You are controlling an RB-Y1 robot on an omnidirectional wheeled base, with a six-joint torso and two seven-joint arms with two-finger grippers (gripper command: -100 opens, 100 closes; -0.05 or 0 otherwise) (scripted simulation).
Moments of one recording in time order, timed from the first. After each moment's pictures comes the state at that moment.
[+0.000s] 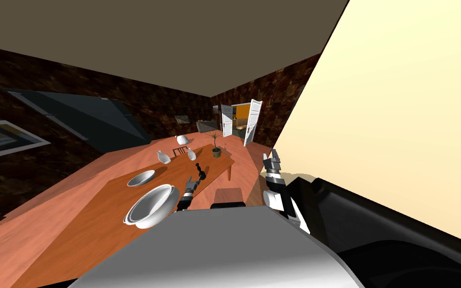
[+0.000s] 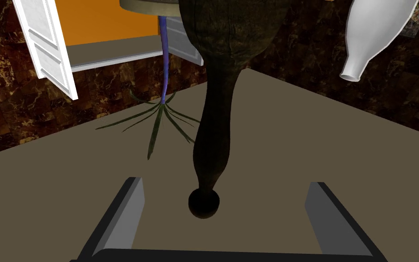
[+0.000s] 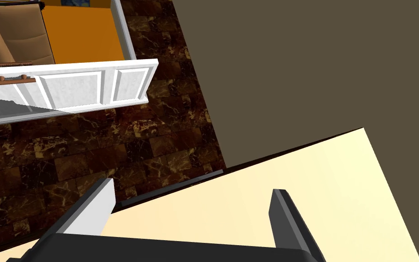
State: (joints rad) left arm -0.04 0.23 0.10 -0.51 -0.04 -1.13 -1.25; right arm 0.49 -0.02 -0.06 -2.22 -0.08 -0.36 -0.06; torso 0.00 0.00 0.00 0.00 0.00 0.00
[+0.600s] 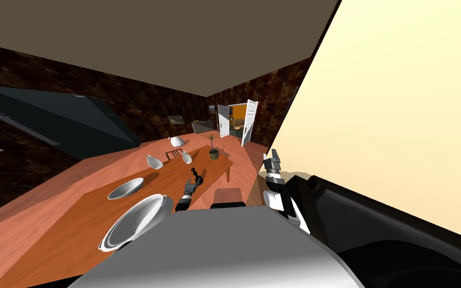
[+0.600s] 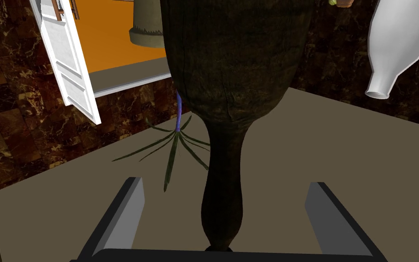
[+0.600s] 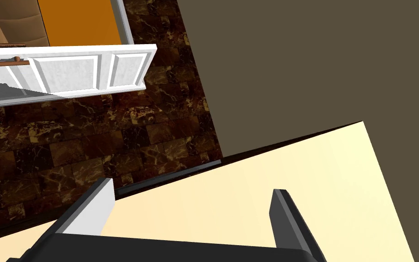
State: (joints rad) left arm -0.08 0.25 0.12 -0.38 -0.08 -1.17 -1.32; right arm 0.49 -0.02 -0.06 -2.22 -0.08 -0.36 -0.06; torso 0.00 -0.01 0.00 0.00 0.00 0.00
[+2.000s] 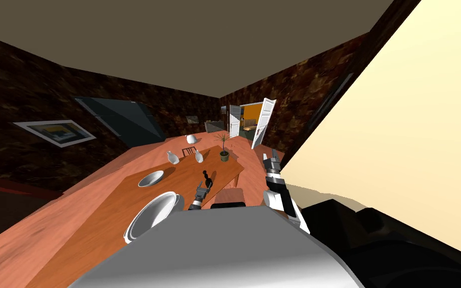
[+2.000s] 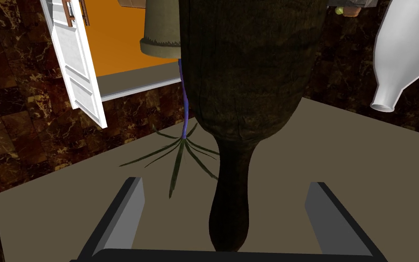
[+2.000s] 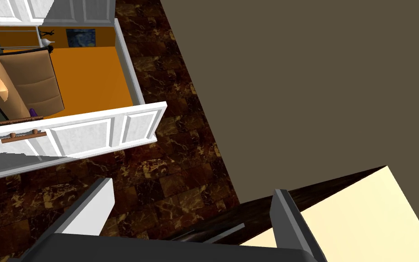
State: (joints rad) left arm 0.15 0.08 0.04 -0.72 -0.28 -1.07 -1.33; right arm 0.49 -0.02 -0.06 -2.22 -0.08 -0.36 -0.06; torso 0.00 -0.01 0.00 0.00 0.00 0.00
